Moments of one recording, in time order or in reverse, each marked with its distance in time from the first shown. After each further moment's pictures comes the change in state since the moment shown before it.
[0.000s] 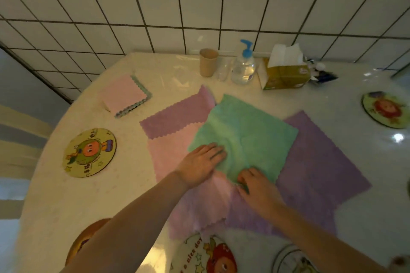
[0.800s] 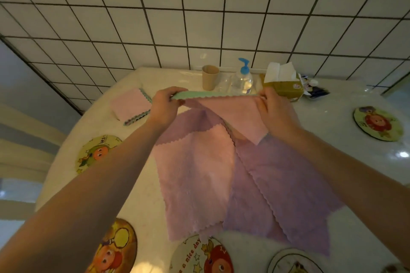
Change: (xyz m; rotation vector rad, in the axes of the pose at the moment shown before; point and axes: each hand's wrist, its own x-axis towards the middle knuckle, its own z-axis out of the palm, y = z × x) left_hand 0.016 -0.057 -0.163 -0.868 0.675 -0.678; right_hand 0.076 -0.029 -0.185 0.124 0.489 -0.097
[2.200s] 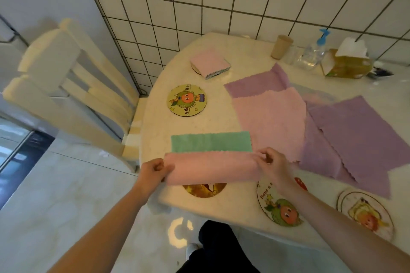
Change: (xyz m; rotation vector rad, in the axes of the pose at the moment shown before) left_hand -0.331 -0.232 -0.247 -0.105 -0.029 -0.648; right_hand -0.263 -0.176 0.183 0.381 -0.251 0.307
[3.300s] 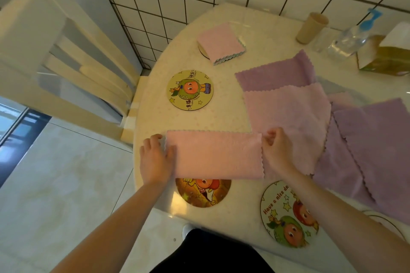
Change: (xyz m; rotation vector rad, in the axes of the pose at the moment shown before) left_hand 0.052 0.025 0.043 0.501 0.446 0.139; right_hand 0.096 -0.005 0.020 -0.198 0.053 0.104
